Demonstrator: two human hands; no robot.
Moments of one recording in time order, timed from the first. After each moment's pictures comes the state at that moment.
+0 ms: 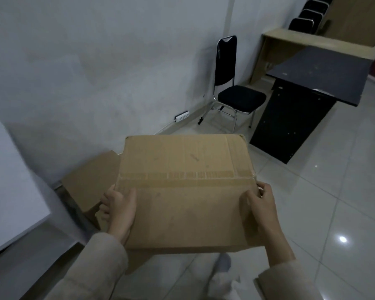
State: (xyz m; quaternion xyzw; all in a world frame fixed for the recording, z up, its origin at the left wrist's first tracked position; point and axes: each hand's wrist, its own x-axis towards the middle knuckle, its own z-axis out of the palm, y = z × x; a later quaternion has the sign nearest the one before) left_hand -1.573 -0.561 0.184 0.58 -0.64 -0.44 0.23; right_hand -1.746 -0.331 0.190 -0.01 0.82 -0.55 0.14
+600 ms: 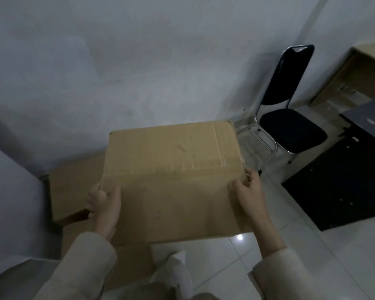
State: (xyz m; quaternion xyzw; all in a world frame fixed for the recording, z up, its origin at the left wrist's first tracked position) left_hand -1.815 -0.706 0.149 0.71 -0.48 -0.43 0.28; right_hand -2.065 -0.566 0.188 -0.20 0.83 -0.46 0.24
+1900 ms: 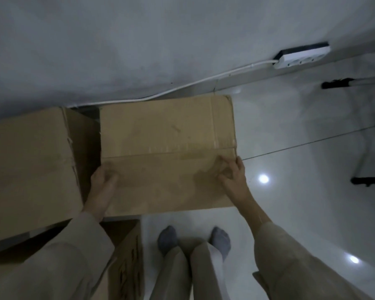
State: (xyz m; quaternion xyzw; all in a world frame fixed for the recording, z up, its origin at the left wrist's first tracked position) left_hand -1.972 -1.023 -0.289 0.74 -0.40 -0.53 0.07; right_hand -2.260 -0.935 -0.301 -0.25 0.80 -0.24 0.49
